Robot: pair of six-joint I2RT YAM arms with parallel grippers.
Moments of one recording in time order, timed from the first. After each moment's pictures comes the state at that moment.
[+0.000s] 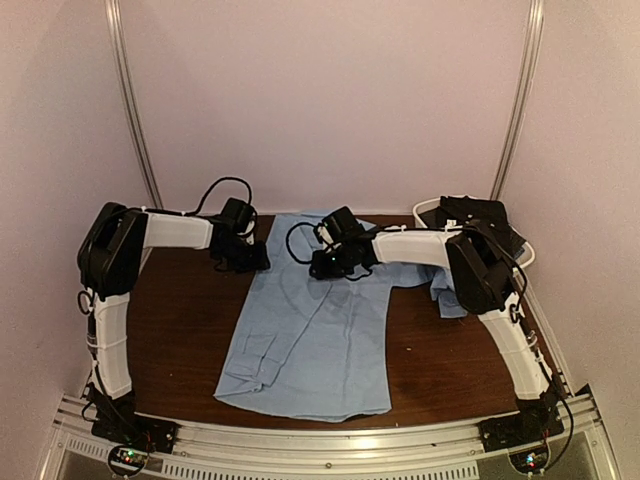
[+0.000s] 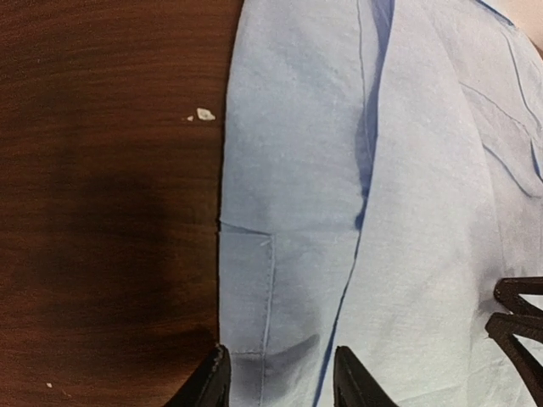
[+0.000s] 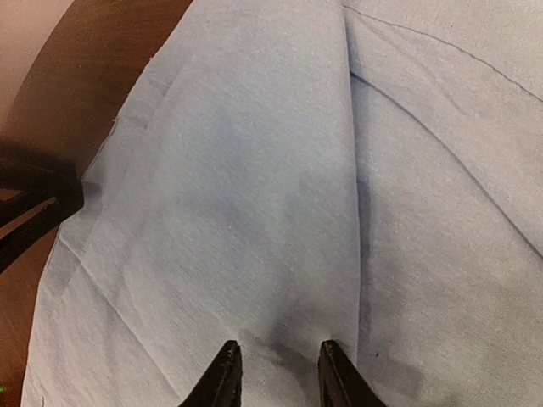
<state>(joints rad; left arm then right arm) -0.44 2.12 1.47 -0.30 0.08 -0.44 0.71 2.44 1.95 -0.33 -0.12 0.42</state>
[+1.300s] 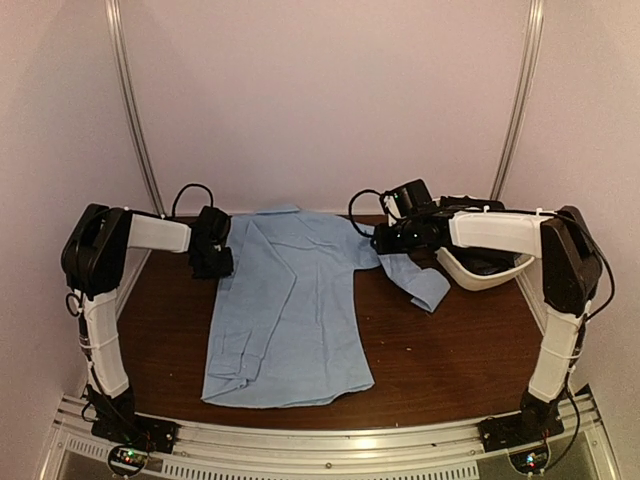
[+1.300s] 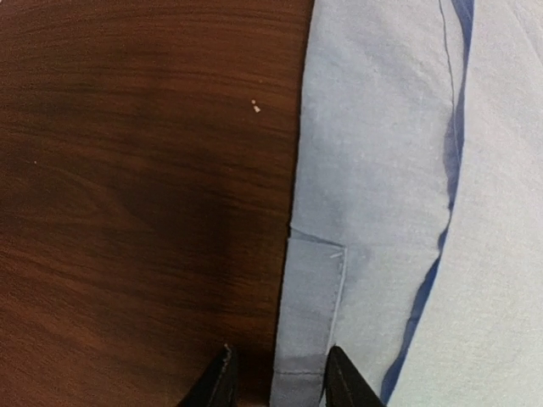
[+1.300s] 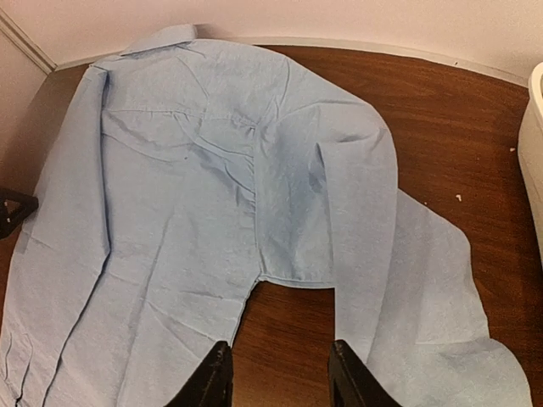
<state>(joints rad) -0.32 2.05 1.31 -0.31 -0.20 -0.49 0.55 1.91 1.44 -0.26 0.03 0.34</state>
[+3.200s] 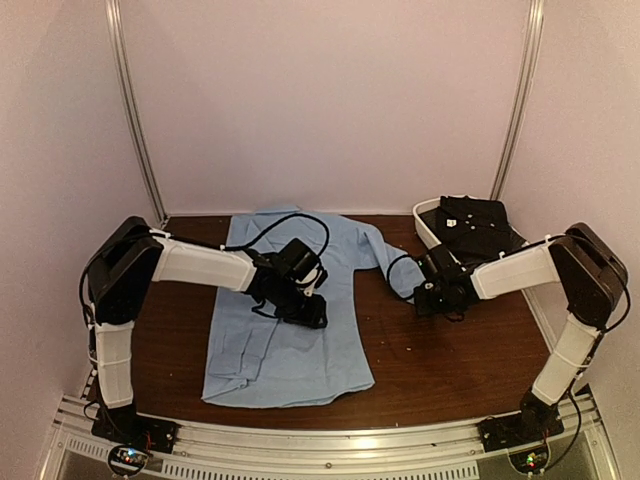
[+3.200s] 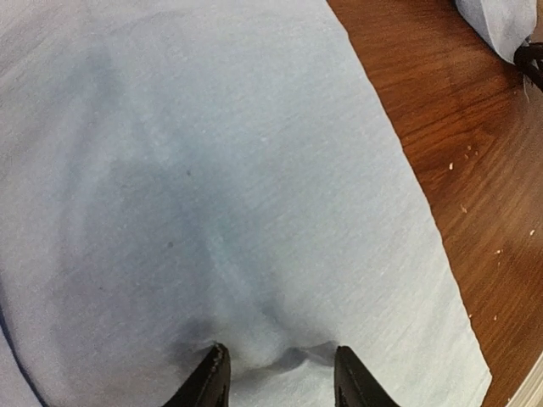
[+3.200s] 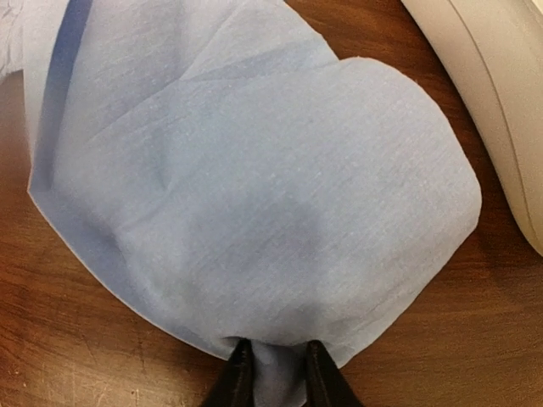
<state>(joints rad) -0.87 2.05 1.35 -0.37 0.15 -0.47 0.53 1.73 0.84 -0.11 0.31 0.40</state>
